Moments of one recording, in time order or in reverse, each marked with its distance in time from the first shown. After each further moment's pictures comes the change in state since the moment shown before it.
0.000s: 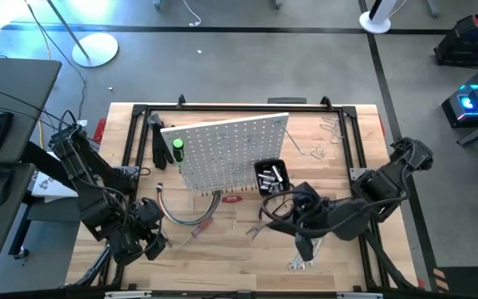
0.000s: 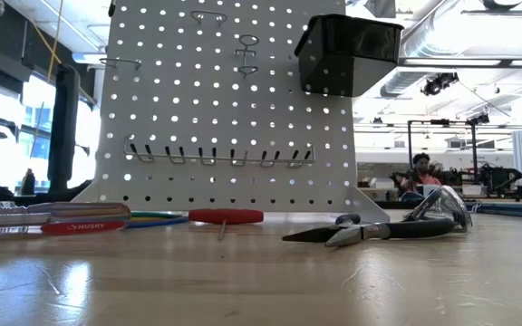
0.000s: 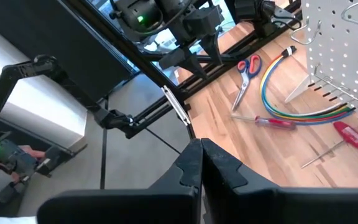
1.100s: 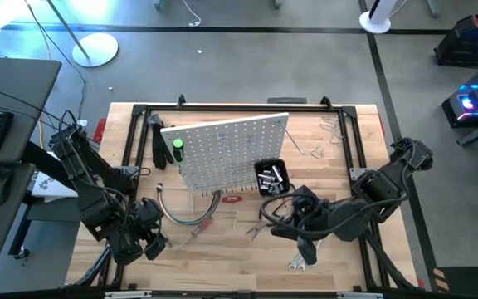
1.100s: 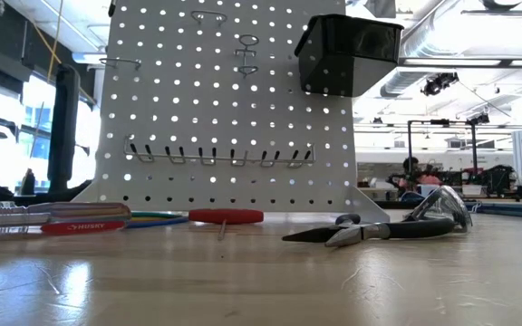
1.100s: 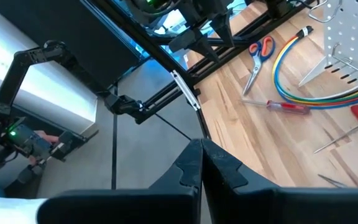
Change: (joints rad) left arm 0.000 0.000 0.000 -0.005 -0.006 -0.003; right arm 0.000 0.001 0.000 -0.005 -0.075 0.021
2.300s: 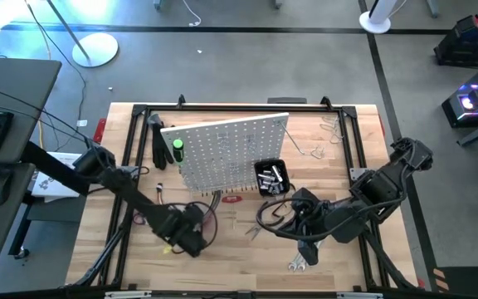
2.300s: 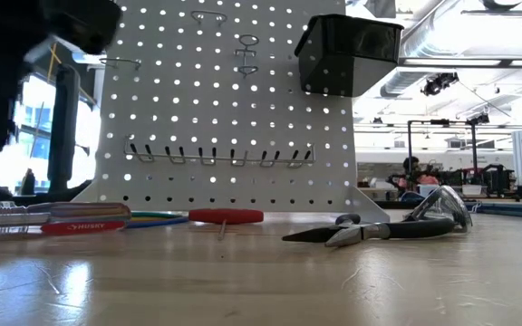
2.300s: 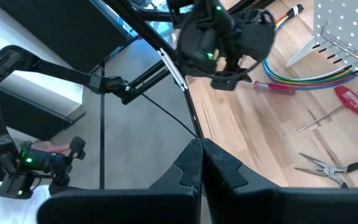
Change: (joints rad) left arm 0.321 0.409 0.000 0.136 0.187 0.250; right arm -0.001 0.001 0.000 -0.090 -0.046 0.009
